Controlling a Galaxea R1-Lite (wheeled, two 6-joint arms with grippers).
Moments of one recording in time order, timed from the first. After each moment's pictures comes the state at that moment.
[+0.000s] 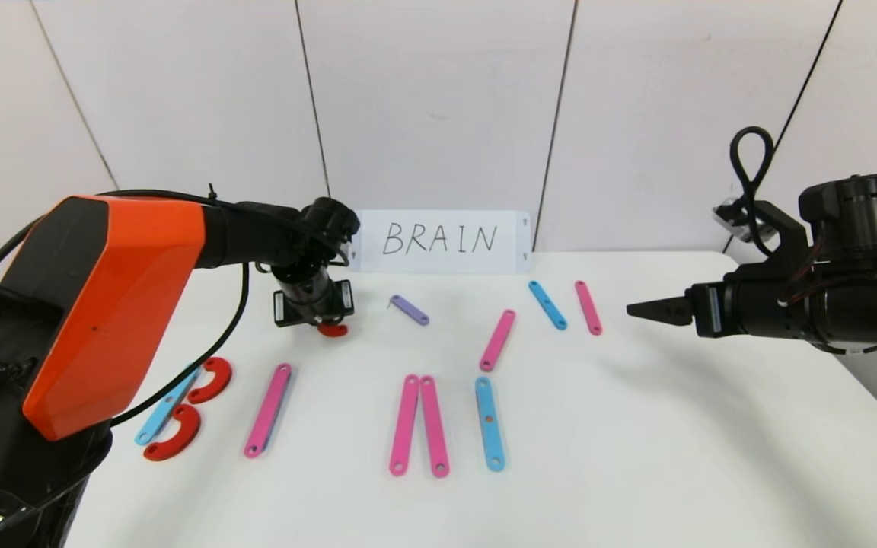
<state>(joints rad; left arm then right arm) -0.33 2.37 -1.97 0.62 0.26 -0.52 0.10 1.67 -0.94 -0.11 0.30 0.00</state>
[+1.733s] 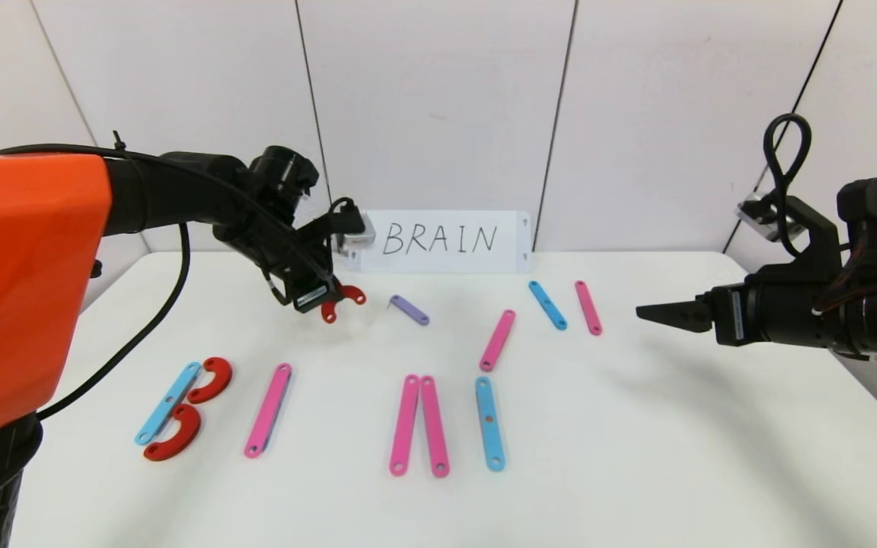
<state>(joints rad) -0.26 2.23 -1.99 0.68 -0.19 0.96 0.11 1.57 -0.89 -0.11 0.32 0.00</state>
